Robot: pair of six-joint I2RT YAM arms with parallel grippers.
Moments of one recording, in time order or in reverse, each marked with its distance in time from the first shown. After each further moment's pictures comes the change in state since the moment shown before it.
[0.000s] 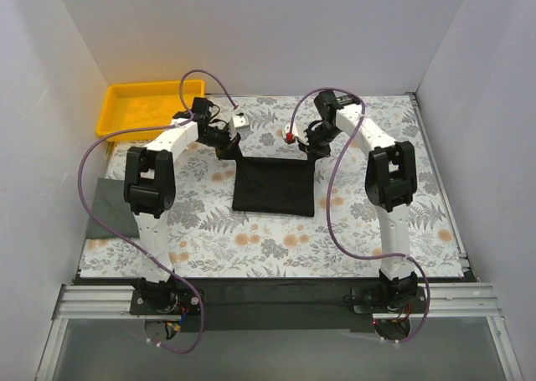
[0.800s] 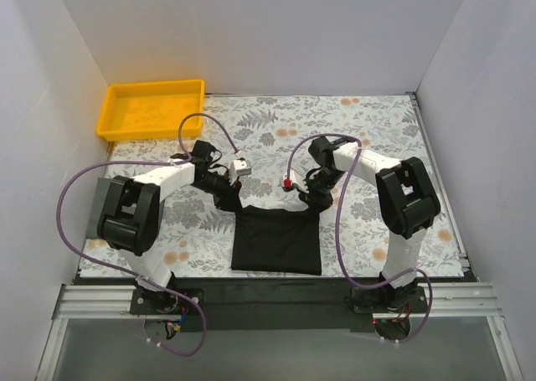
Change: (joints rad) left arm -0.091 -0.376 -0.647 0.107 0.024 -0.188; right arm 0.127 -0.291 -0.666 0.150 -0.050 0.149
